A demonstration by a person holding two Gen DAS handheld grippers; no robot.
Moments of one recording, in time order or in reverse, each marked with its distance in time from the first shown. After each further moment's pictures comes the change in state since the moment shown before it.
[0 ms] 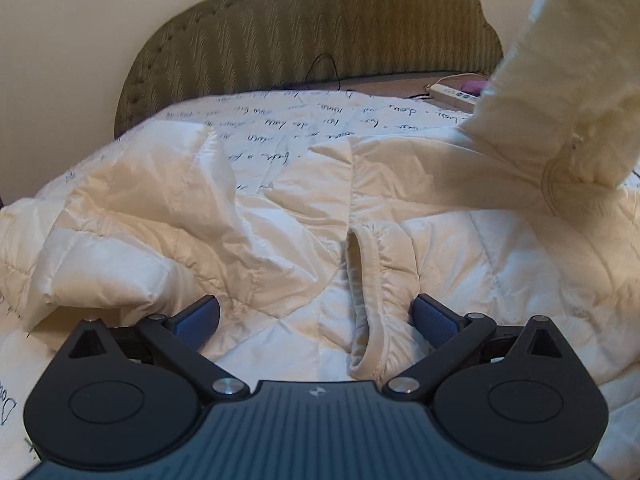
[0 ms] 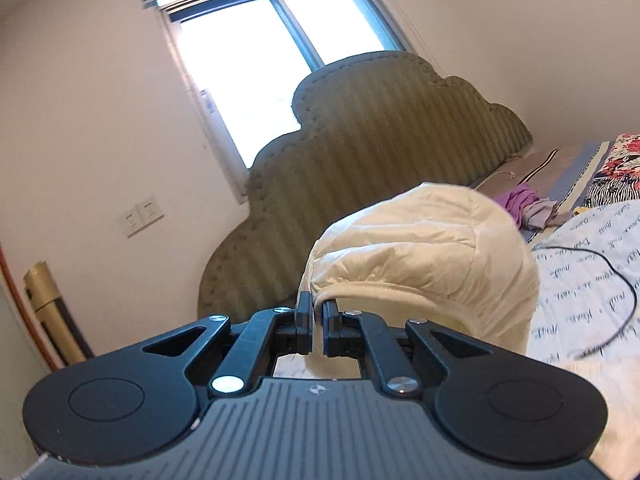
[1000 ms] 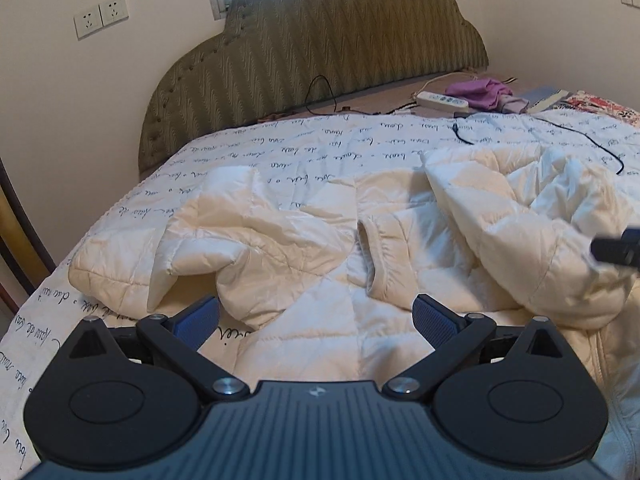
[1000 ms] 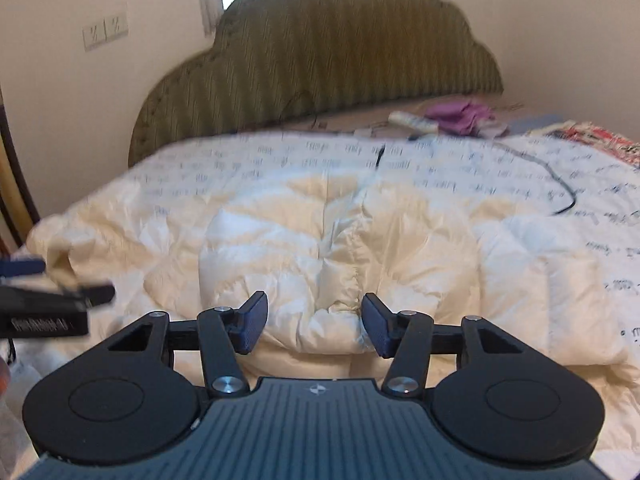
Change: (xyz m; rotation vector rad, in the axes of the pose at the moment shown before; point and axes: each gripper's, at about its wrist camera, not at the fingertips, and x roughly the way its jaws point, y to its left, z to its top) left arm -0.099 0.005 -0.016 0.134 -0.042 0.043; right arm -0.034 0.017 -0.137 -0.237 0.315 -0.254
